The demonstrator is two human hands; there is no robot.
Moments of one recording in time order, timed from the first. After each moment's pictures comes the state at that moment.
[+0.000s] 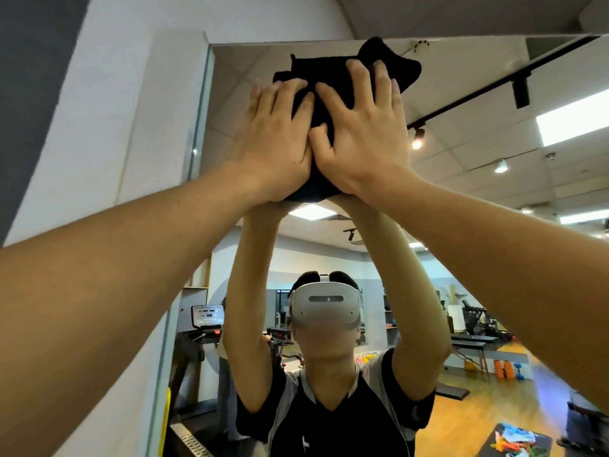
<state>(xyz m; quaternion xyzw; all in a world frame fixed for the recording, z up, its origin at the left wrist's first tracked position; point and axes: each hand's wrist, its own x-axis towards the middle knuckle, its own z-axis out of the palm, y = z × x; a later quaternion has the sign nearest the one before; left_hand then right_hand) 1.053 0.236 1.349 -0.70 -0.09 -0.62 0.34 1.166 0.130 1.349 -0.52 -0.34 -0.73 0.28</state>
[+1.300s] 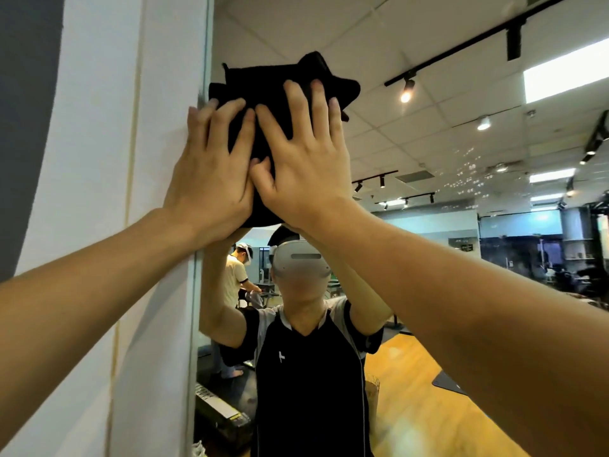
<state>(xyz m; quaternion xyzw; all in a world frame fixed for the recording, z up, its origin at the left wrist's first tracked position) 0.999 0.298 1.234 -0.71 -0.07 -0.64 0.29 1.107 0.187 1.241 -0.53 -0.38 -0.71 0.26</state>
